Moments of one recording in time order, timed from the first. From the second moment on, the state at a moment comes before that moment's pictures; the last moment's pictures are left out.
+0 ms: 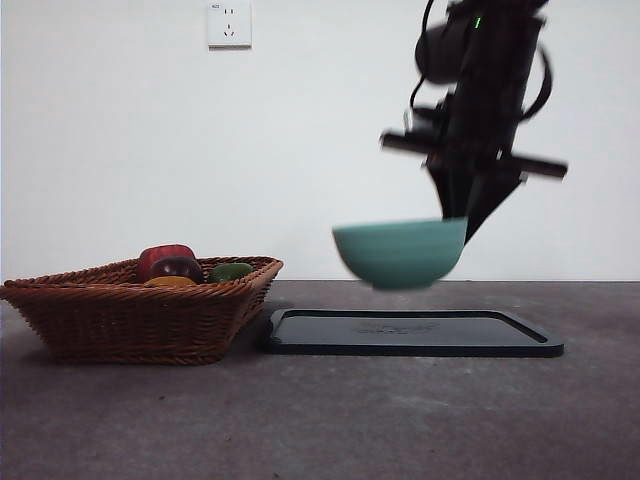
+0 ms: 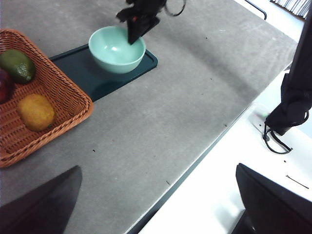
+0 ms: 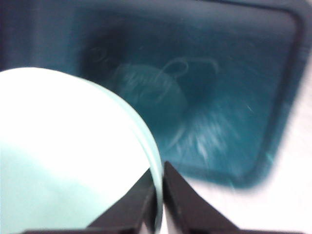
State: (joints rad) left arm -0.58 0.53 1.21 -1.24 0.32 -0.02; right arm 0.38 1.89 1.64 -1.04 -0.12 0.31
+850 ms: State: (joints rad) left arm -0.58 0.53 1.21 -1.24 0.32 -0.03; right arm 0.62 1.37 1.17 -1.01 -0.08 0.30
